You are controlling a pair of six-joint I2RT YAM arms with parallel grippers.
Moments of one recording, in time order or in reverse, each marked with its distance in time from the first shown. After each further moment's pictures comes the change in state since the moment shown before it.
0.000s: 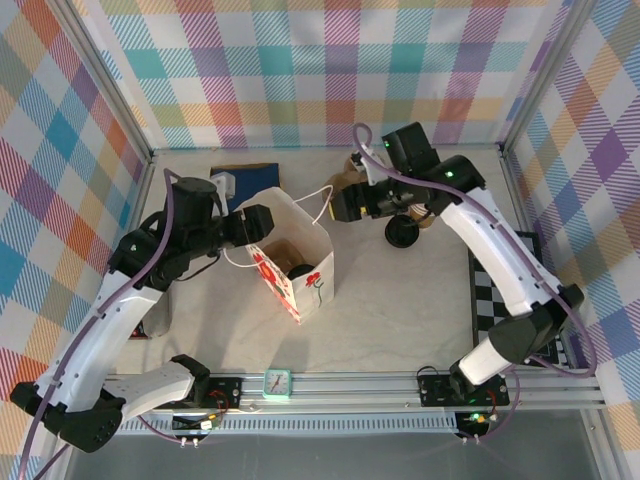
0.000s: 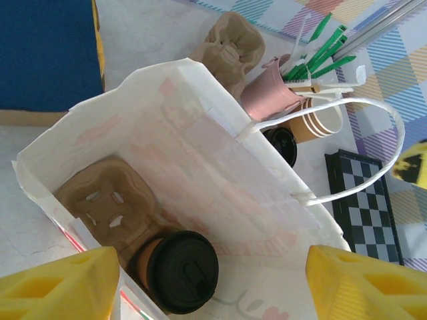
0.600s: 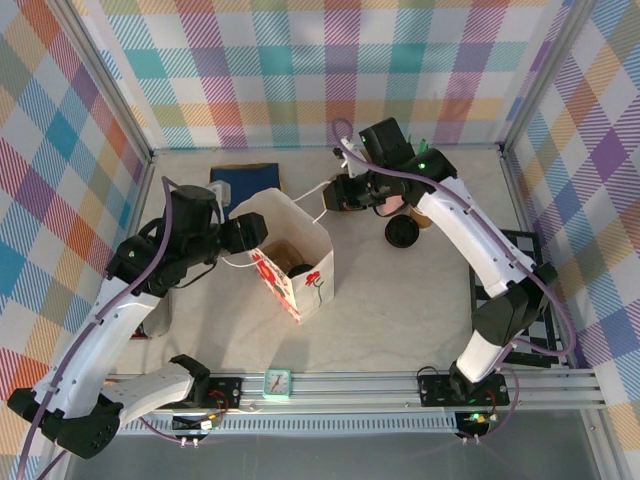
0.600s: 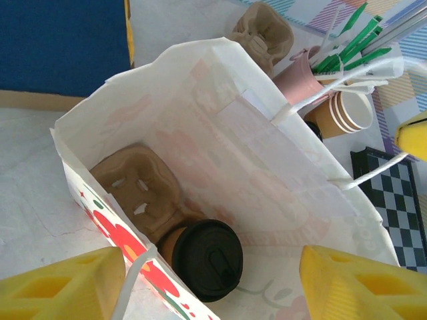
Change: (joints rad) left arm 0.000 -0.026 -0.039 -0.038 -0.047 -0.003; right arm 0.043 0.118 0.059 0.076 0.043 0.089
